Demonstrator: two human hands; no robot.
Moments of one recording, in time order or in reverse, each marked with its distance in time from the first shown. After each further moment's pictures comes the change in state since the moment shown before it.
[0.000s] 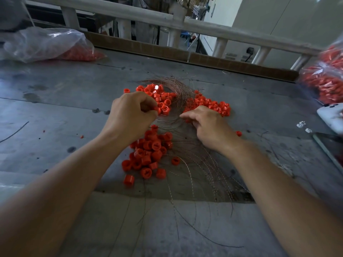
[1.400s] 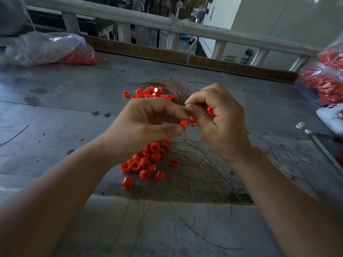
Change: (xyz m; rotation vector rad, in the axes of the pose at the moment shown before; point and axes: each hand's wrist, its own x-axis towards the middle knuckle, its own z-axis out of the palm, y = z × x) left_hand -0.027 0.029 -0.018 -0.806 -0.440 0.105; right_hand -0.025 -0.038 -0.028 0.261 0.617 -0.444
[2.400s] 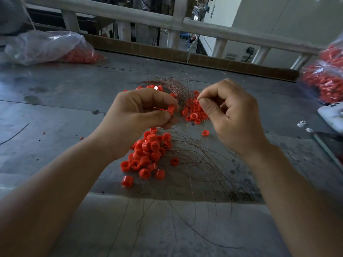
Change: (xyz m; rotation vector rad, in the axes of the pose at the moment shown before) left_hand 0.002 -0.001 -0.003 -0.030 0.174 -0.023; right_hand 0.000 0.004 -0.018 -0.047 -0.067 0.147
